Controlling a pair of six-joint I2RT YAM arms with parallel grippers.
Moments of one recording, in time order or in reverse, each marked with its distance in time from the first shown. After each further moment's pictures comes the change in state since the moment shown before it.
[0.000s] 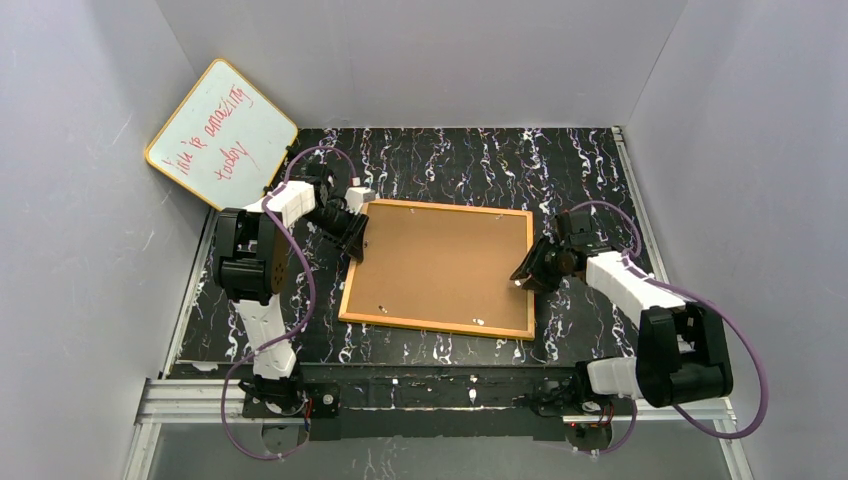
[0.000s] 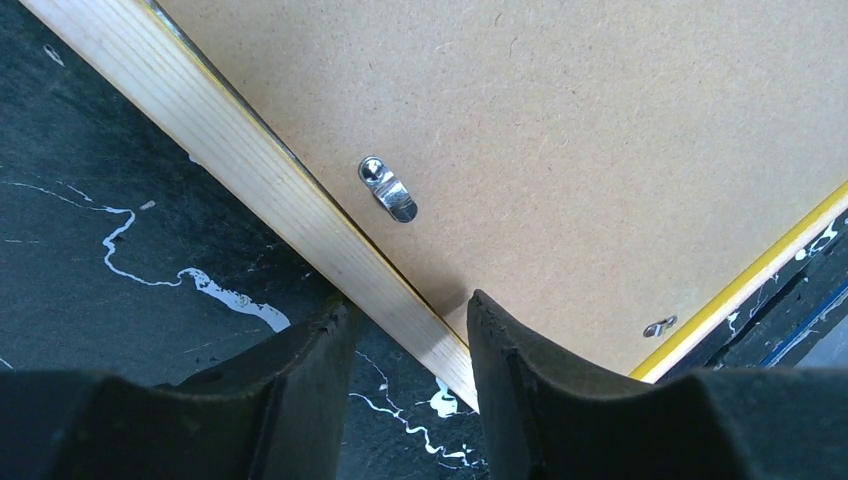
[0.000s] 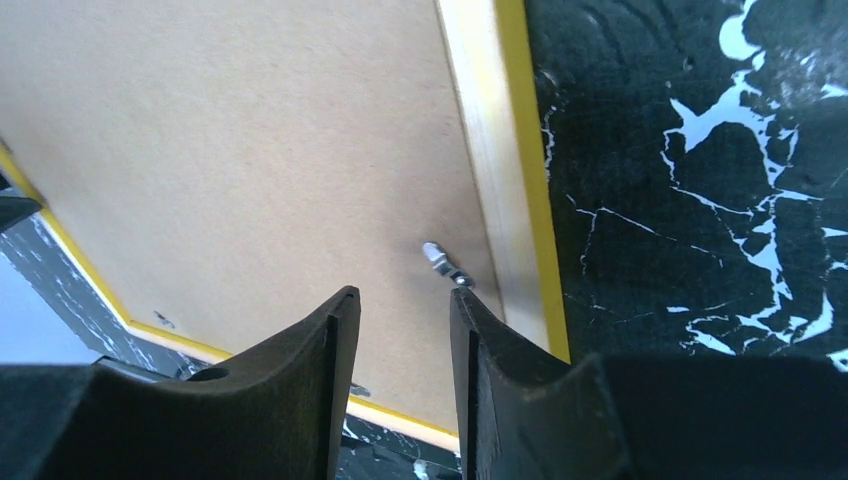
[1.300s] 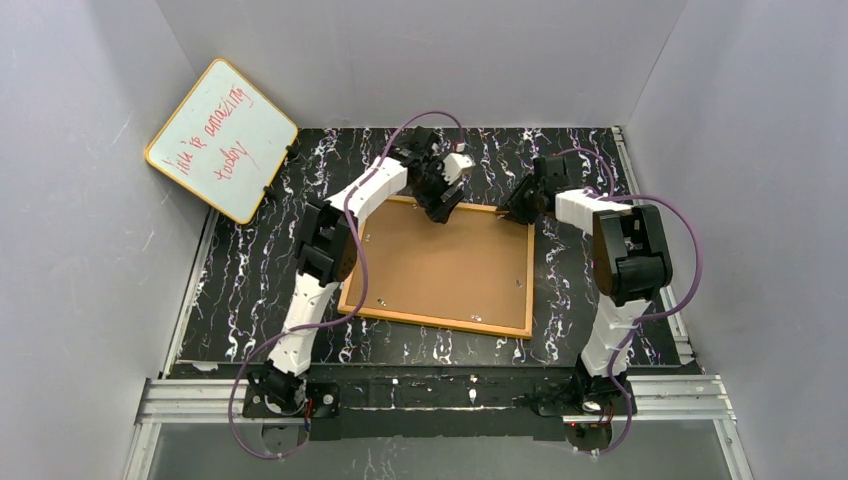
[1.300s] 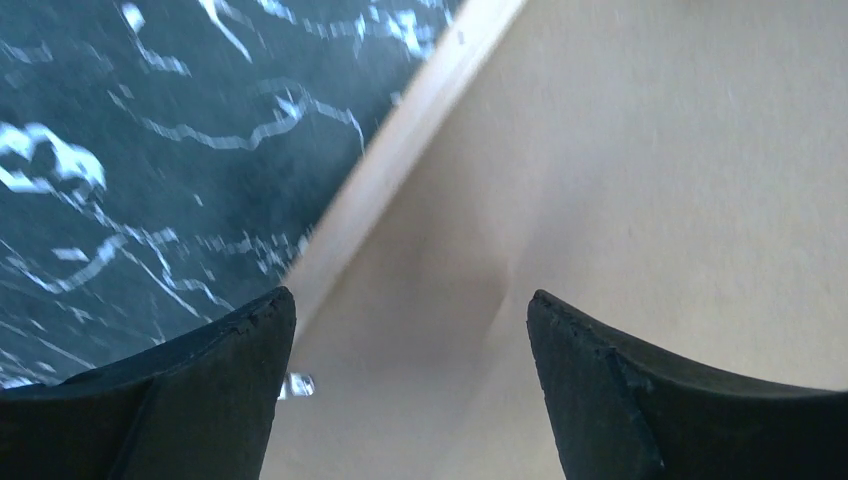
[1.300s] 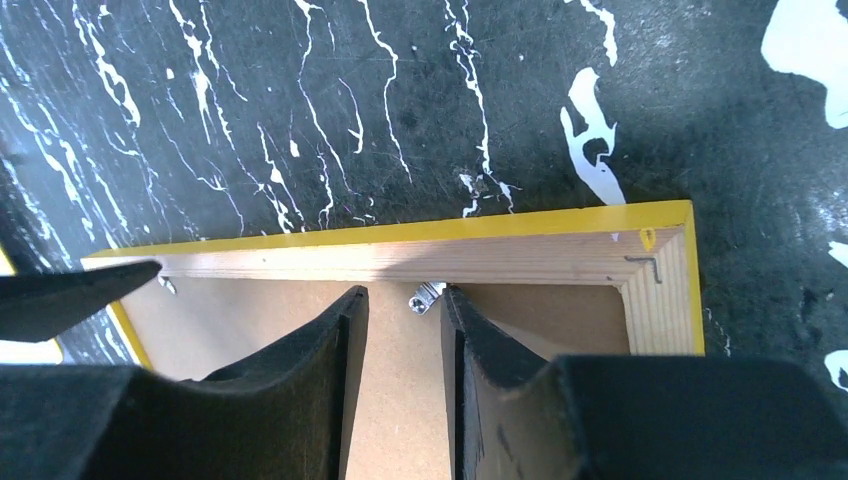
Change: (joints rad) left arm -0.391 0.427 0.770 0.003 -0.173 0.005; right arm 0.003 0.607 0.551 0.265 0.113 0.107
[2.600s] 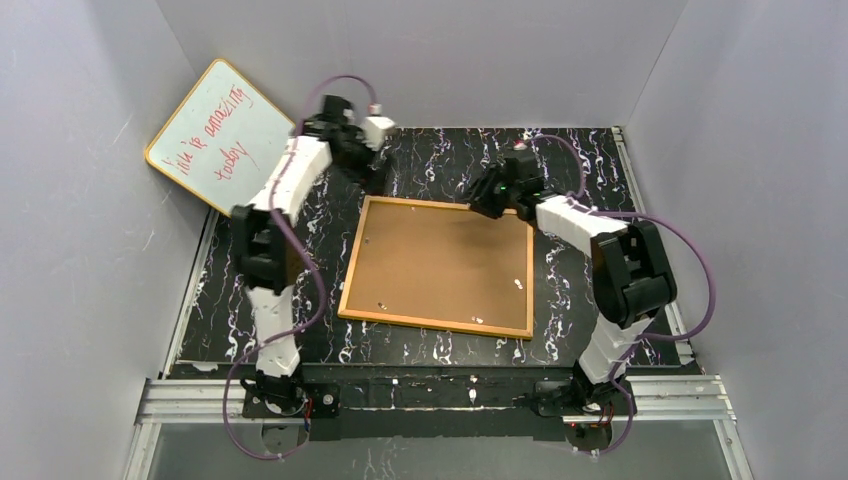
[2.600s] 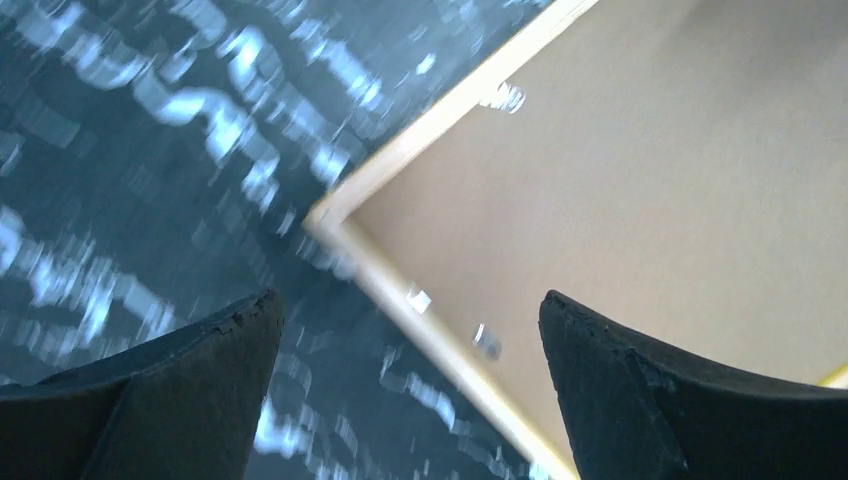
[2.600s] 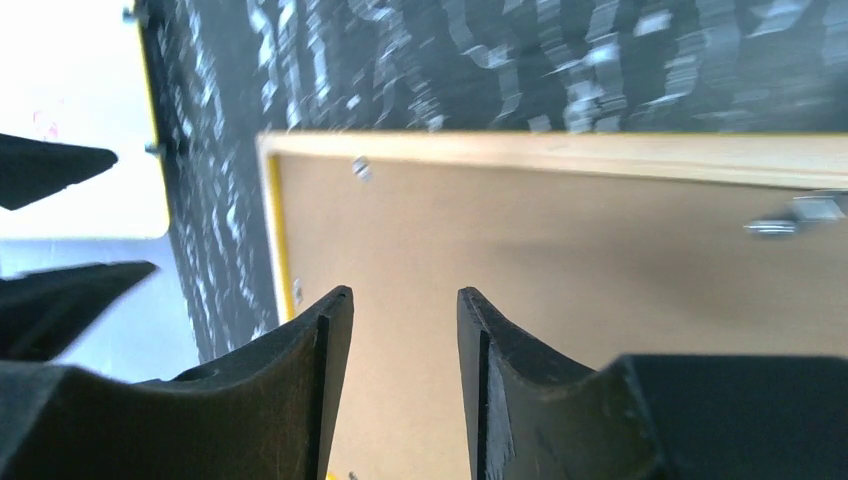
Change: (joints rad) left arm 0.243 -0.236 -0.089 -0.095 0.018 -0.007; right arm 0.156 -0.153 -0.059 0.129 -0.060 0.068
